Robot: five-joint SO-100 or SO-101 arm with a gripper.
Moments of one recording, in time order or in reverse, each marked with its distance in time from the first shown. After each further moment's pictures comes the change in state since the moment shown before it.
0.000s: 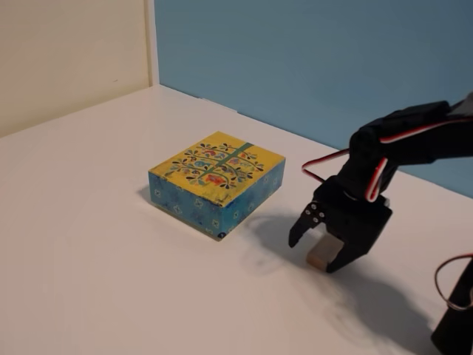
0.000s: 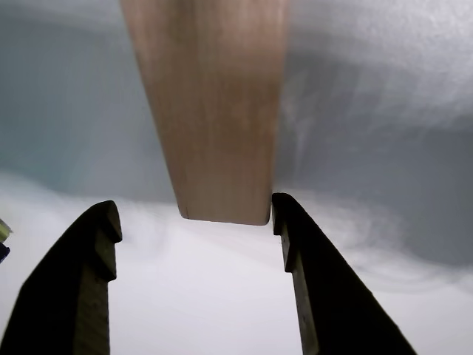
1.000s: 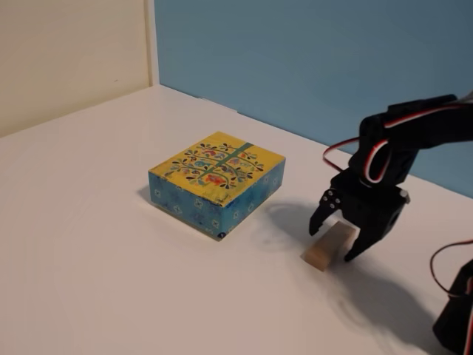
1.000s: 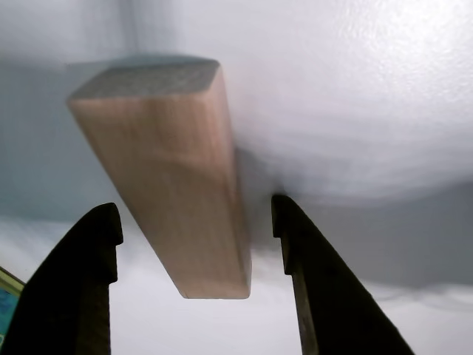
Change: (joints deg) arm 12.6 -6.6 -4.3 1.8 -5.7
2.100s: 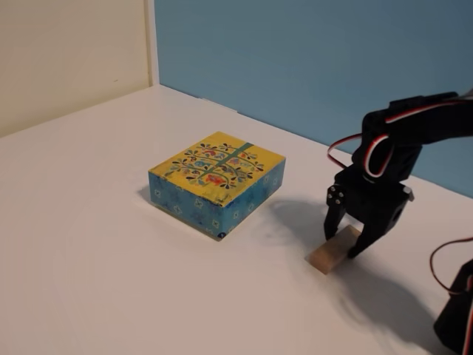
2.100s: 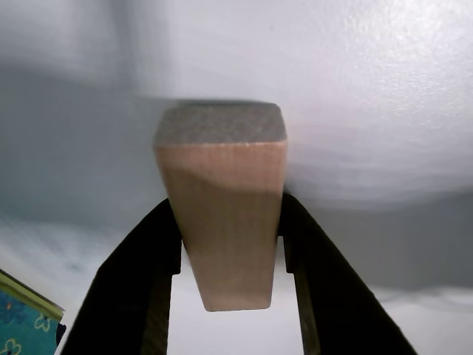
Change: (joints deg) arm 1.8 -1.9 -2.1 1.1 -1.3
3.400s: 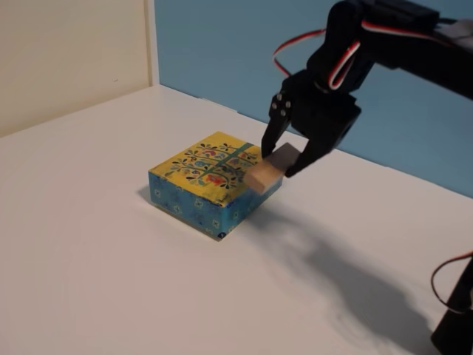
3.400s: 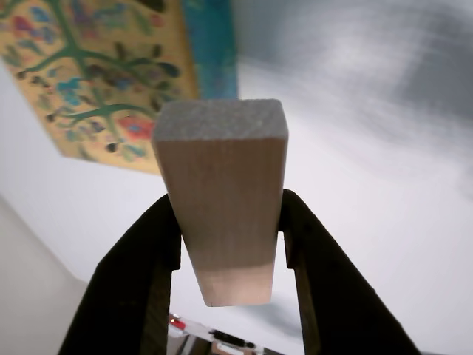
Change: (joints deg) arm -15.8 -4.7 -46.4 23.4 6.4
